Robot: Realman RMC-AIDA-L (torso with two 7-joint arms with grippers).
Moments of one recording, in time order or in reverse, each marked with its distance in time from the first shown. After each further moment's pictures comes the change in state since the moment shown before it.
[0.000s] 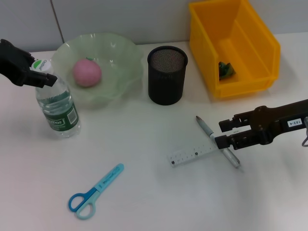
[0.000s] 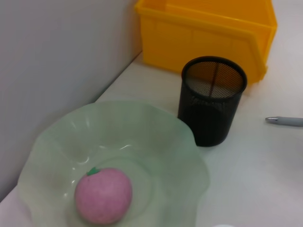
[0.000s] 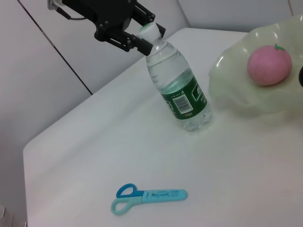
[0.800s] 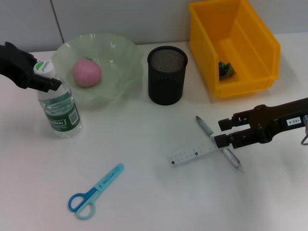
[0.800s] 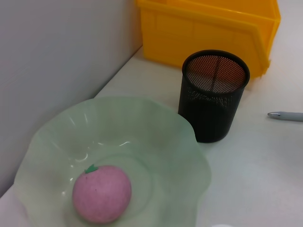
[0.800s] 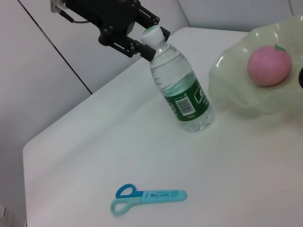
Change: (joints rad) left arm 0.000 -0.008 0.023 -0.012 0.005 -0.023 -0.001; right arm 0.010 -0.005 -0.002 0.010 -0.002 0.006 0.000
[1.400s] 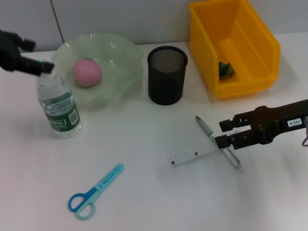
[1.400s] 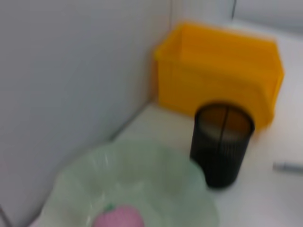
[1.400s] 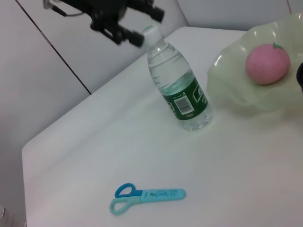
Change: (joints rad) left arm 0.037 0.011 -0.061 0.058 -0.080 0.024 0.002; right arm -0.007 0.000 0.000 0.001 0.001 0.003 0.001
